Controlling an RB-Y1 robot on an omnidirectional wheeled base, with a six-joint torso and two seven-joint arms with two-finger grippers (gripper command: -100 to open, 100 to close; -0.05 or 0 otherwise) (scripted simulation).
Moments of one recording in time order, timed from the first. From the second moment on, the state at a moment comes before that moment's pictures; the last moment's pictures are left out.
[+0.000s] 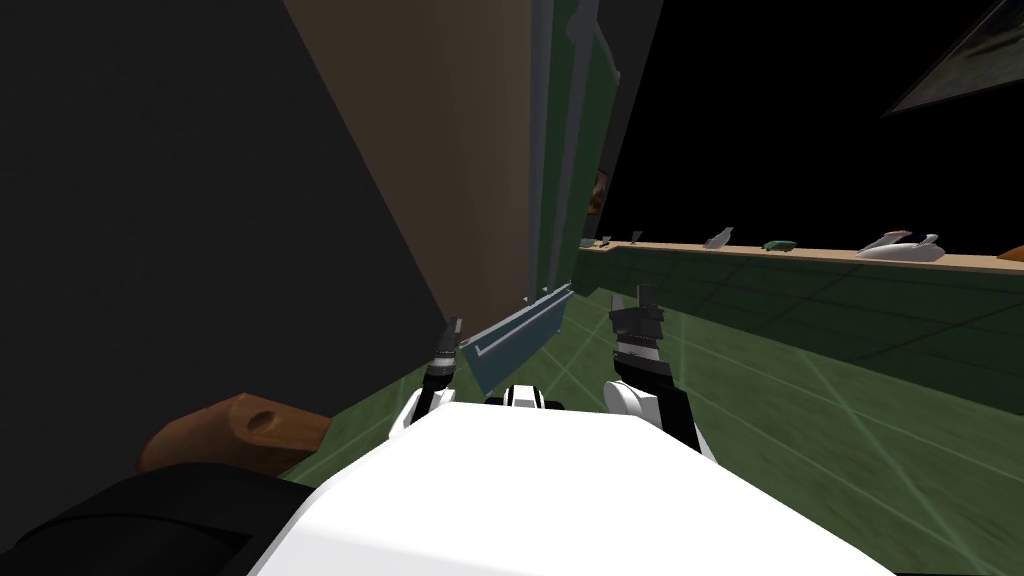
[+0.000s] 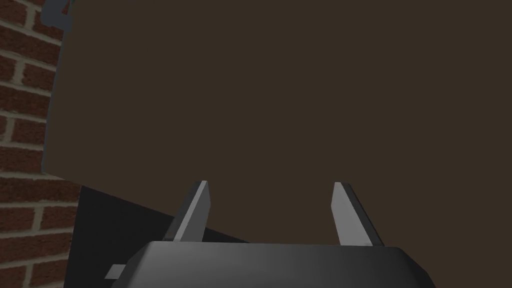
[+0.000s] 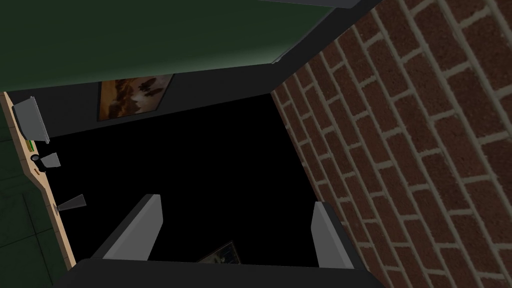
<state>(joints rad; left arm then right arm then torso) 0.40 0.18 0.01 -1.75 -0.03 -0.75 -0.08 0.48 0.02 -0.02 -2.32 -0.12 -0.38 0.09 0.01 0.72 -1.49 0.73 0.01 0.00</state>
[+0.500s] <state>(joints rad) 0.39 0.19 0.01 -1.66 -0.04 -0.77 -0.09 0.48 0.02 -0.02 -2.32 -0.12 -0.38 0.09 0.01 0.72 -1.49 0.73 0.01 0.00</state>
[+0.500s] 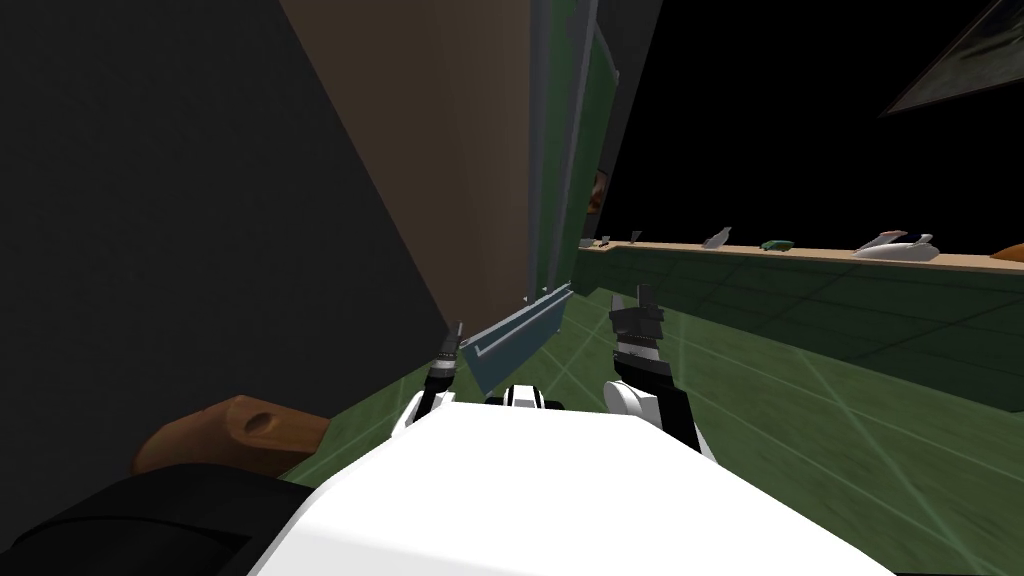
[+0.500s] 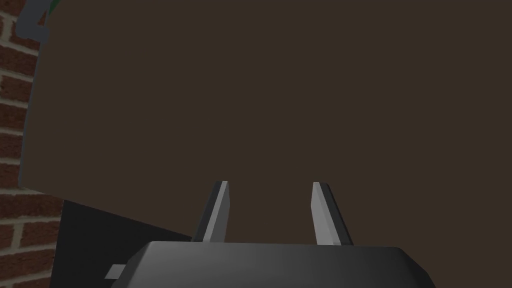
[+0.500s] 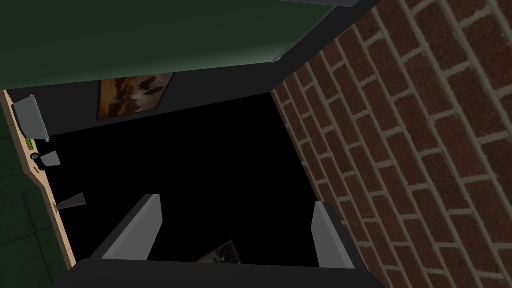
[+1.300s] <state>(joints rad) 0.36 0.17 0.00 -1.48 -0.05 -0.81 -0.11 0.48 0.02 -0.02 -2.32 -0.12 -0.38 0.09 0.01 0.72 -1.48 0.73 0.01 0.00</state>
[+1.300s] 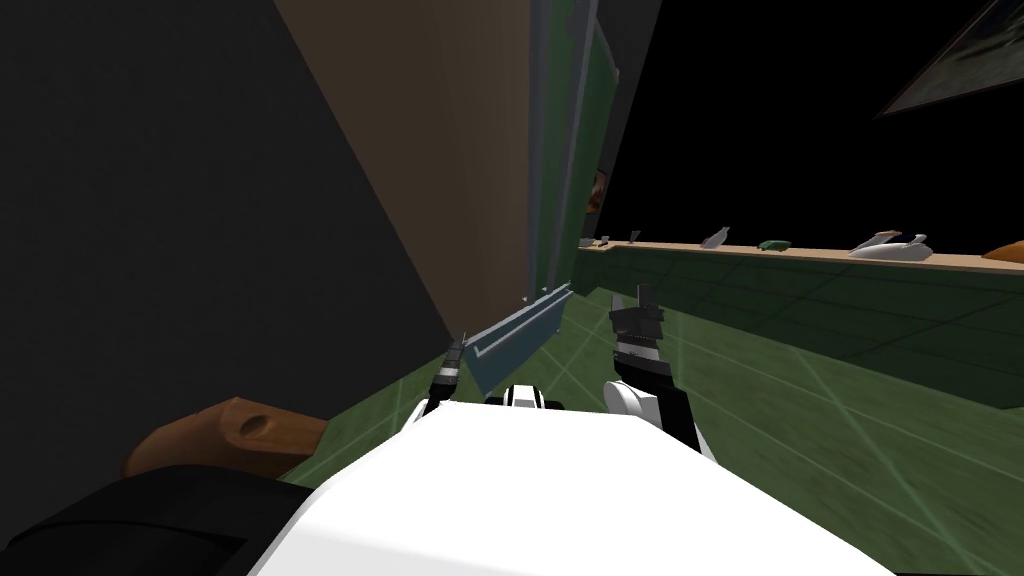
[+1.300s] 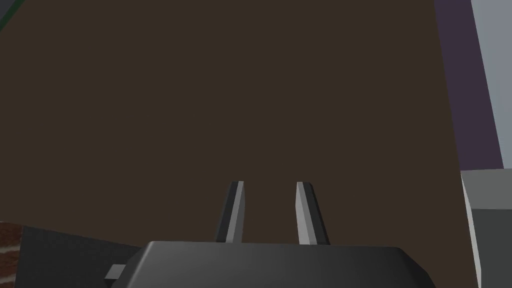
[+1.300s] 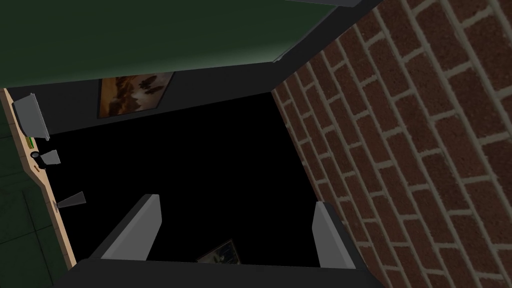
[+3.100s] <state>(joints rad) 0.31 0.14 0.01 -1.19 -0.07 -0.88 -0.14 0.48 0.02 -0.02 -2.32 -0.12 -0.38 0.09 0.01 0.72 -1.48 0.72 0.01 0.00</state>
